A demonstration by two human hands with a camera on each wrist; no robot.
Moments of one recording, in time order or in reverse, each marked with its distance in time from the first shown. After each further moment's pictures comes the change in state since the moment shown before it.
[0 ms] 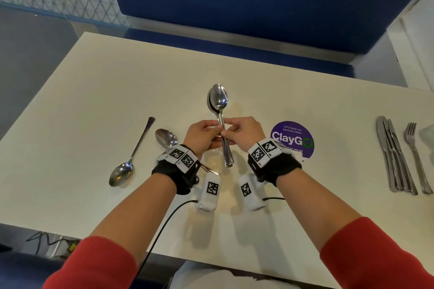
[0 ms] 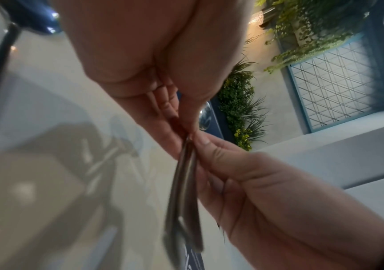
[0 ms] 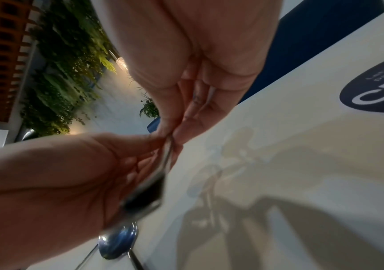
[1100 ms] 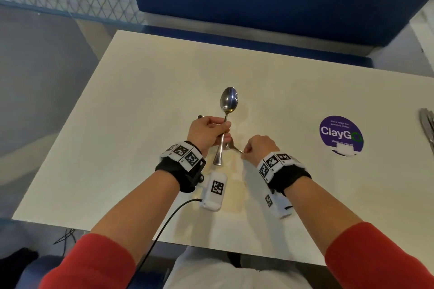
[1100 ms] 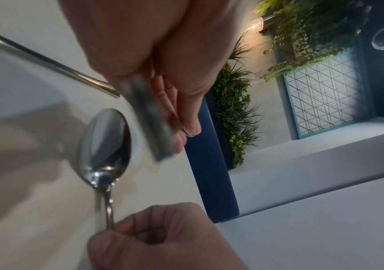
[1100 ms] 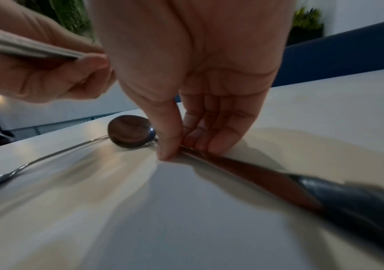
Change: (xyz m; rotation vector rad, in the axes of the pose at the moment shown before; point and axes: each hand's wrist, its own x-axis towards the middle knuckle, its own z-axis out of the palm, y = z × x) left_hand -0.008 0.018 -0.131 -0.079 0.008 -0.016; right_hand -0.002 -0.023 0.116 -0.684 -0.069 0.260
